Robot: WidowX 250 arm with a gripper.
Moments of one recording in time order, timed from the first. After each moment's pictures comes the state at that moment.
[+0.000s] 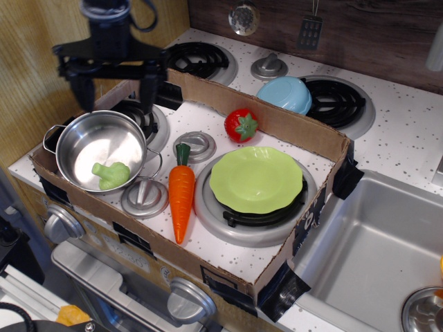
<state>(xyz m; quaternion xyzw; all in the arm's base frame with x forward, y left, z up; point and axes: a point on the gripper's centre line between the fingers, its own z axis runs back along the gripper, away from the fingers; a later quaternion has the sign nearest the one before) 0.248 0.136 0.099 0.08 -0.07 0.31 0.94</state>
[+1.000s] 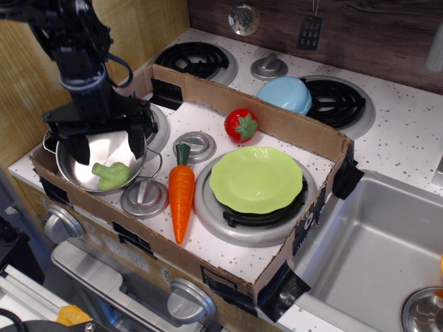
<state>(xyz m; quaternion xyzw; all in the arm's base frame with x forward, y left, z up) 0.230 0.142 0.044 0.03 -0.10 0.35 0.93</state>
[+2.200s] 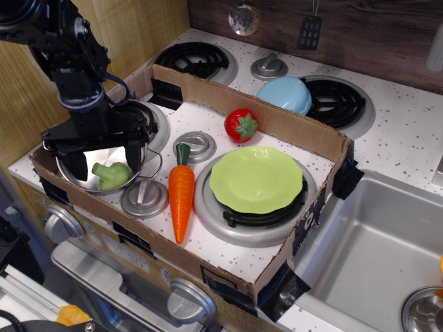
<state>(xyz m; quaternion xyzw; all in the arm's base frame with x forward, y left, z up) 0.224 0.146 0.028 0.03 -0.09 0.36 0.93</state>
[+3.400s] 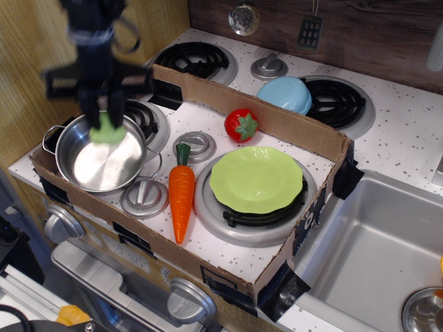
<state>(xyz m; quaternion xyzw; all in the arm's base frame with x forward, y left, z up) 0.254 0.136 0.095 0.09 -0.06 0.36 0.93</state>
